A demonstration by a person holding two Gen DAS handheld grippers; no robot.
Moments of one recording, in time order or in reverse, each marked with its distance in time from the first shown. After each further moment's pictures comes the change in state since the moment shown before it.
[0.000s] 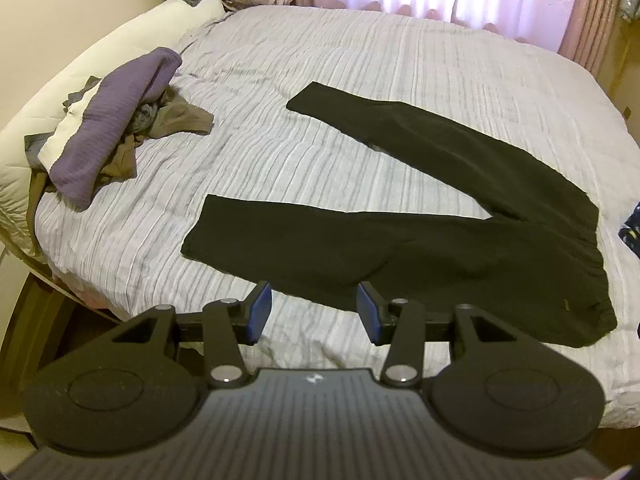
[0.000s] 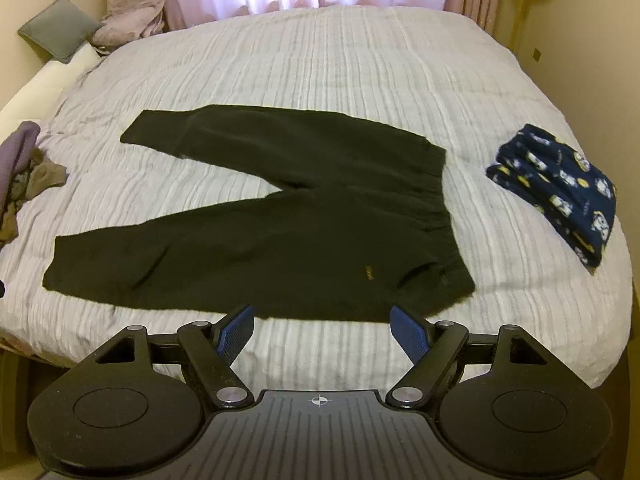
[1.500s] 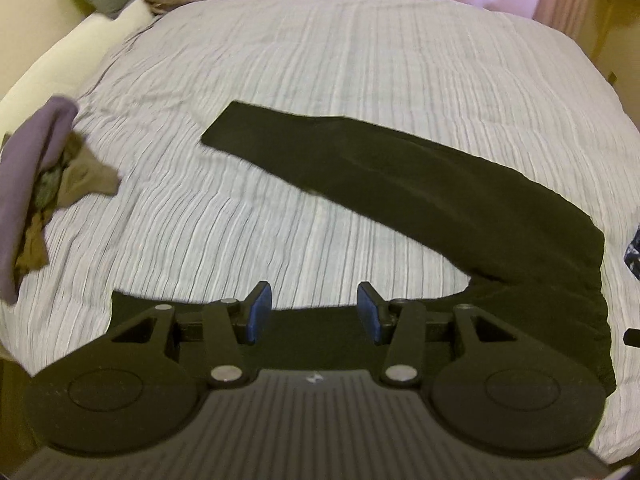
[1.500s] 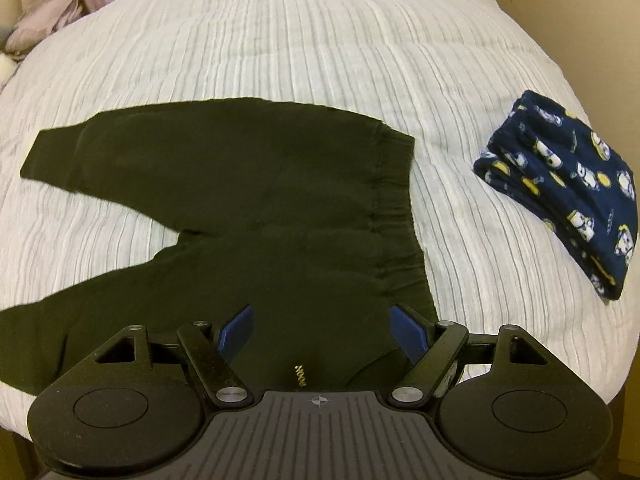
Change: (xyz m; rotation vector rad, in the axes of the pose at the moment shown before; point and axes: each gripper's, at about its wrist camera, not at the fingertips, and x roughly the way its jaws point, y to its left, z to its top) left arm 0.141 -0.135 0.165 0.136 0.057 -0.061; right arm 0.170 -0.114 0.129 0.141 0.157 -0.080
